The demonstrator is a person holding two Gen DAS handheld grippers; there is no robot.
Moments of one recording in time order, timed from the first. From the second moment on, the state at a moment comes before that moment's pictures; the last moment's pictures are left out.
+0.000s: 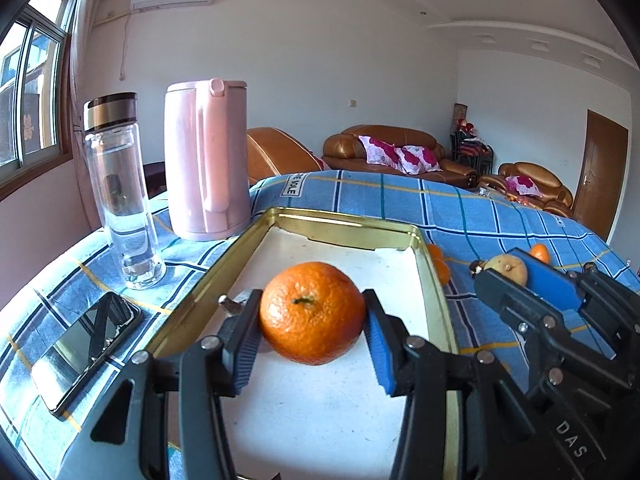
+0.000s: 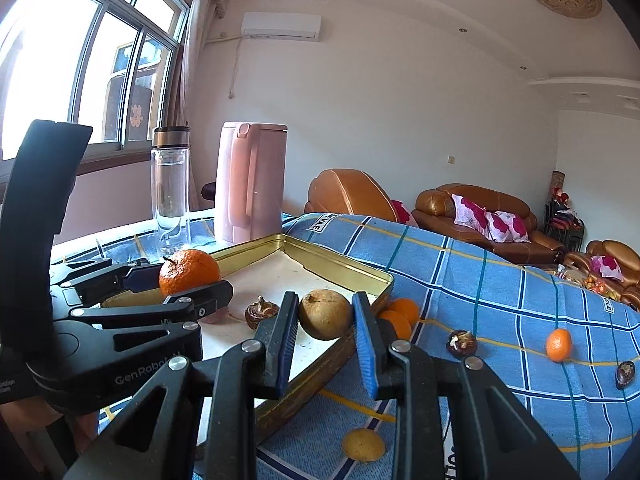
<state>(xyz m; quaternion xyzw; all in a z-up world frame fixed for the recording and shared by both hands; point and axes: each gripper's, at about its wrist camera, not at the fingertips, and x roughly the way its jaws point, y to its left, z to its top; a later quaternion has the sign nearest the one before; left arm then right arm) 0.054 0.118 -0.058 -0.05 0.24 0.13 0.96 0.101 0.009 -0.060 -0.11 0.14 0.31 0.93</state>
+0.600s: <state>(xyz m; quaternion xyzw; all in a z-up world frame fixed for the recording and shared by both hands) 0.053 0.147 -0.070 -0.04 0.28 0.16 0.95 0.110 0.049 -0.073 -0.14 0.19 0.36 0.90</state>
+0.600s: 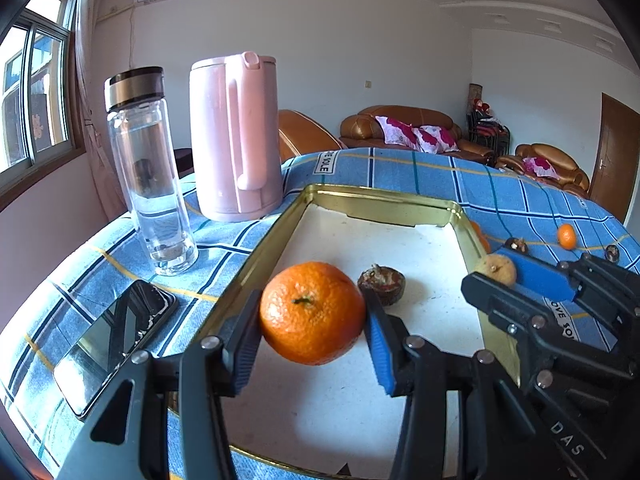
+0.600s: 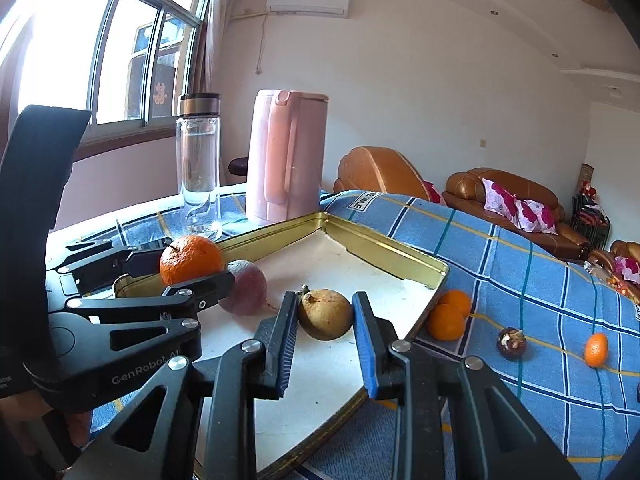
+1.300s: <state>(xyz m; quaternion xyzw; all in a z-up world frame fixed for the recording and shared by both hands) 0.056 0.148 -0.071 -0.03 0.29 0.17 0.94 0.123 0.059 -0.084 -0.15 0.24 0.38 0.88</state>
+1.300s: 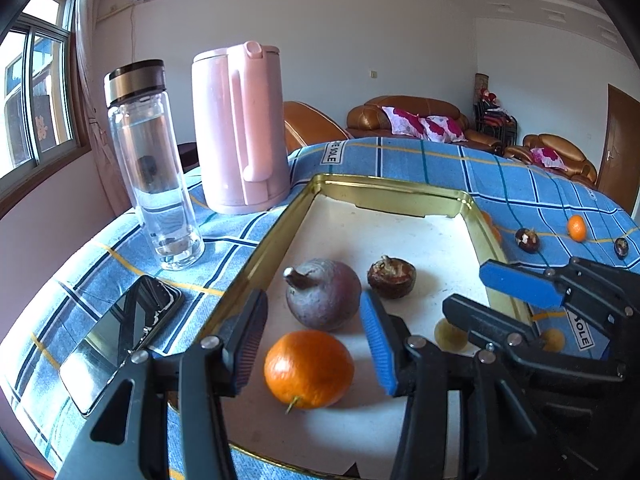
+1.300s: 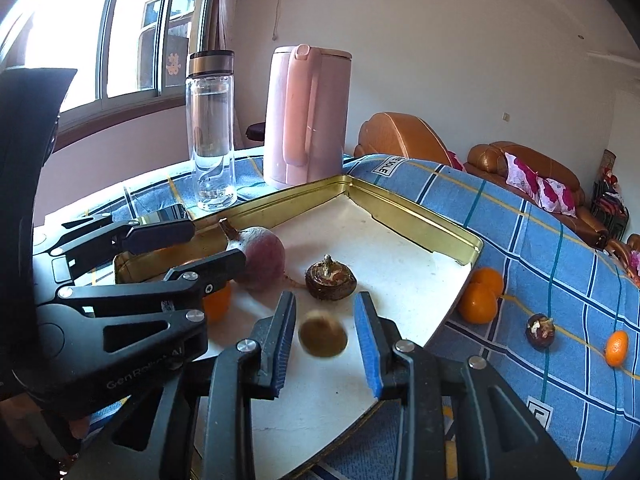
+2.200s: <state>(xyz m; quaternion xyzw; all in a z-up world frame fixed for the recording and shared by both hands) 0.046 0.129 -0.064 -0.02 0.25 0.18 0.95 0.129 -0.048 -0.084 -0.11 0.28 0.30 0.91</state>
